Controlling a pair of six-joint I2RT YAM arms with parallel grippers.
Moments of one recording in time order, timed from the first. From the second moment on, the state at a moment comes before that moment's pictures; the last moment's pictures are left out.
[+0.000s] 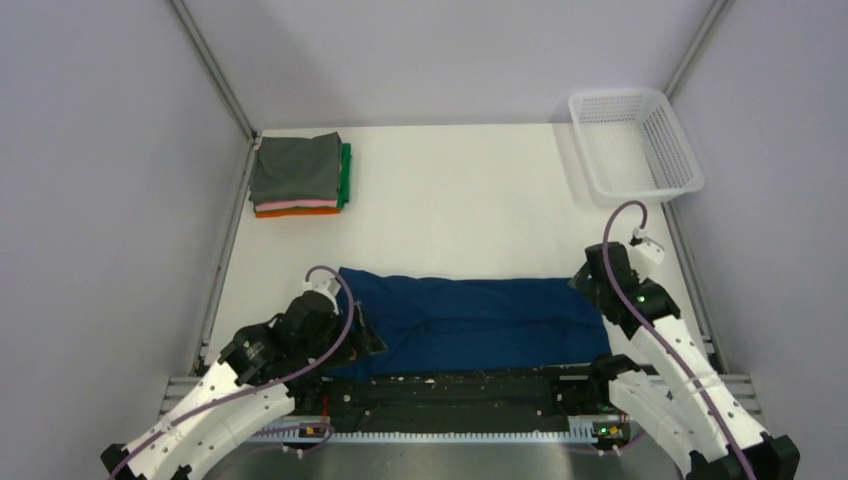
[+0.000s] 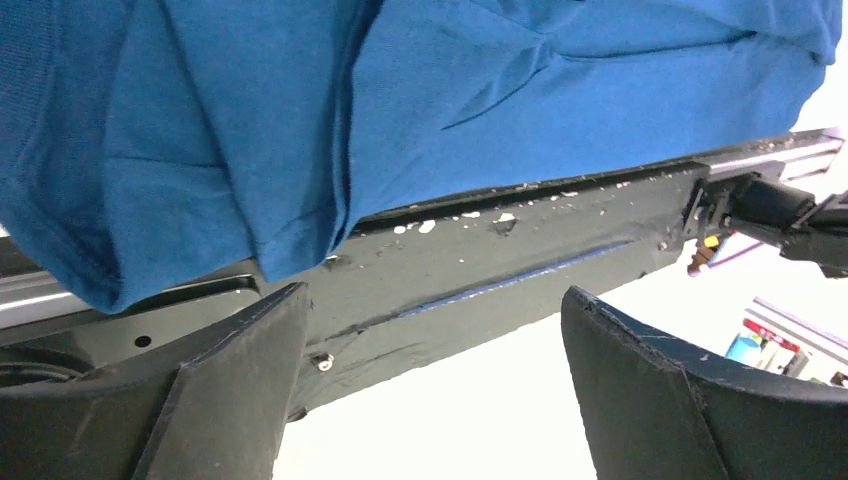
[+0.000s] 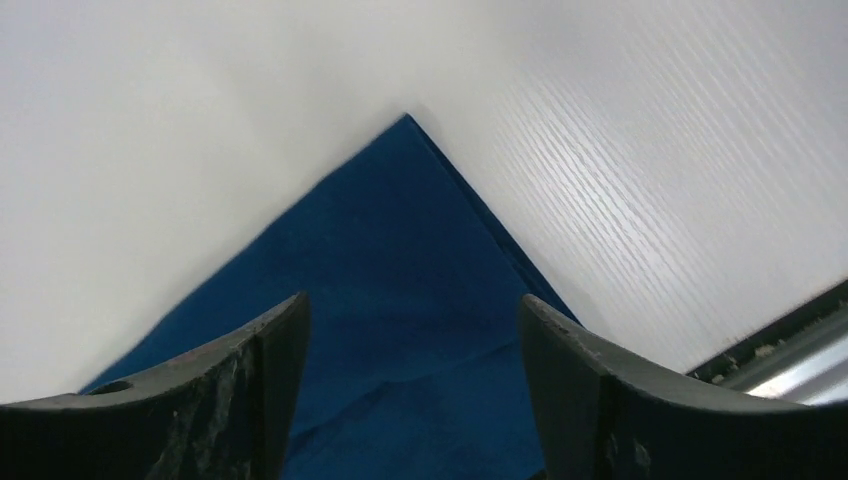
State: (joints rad) left arm -0.75 0.43 0.53 -1.03 0.11 -1.02; right arm 0.30 0.78 0.62 -0.89 0.52 0.87
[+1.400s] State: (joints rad) left arm -0.33 2.60 2.29 -0.36 0.35 -0.78; right arm 0.48 1.13 0.47 -0.23 -0.07 0.59
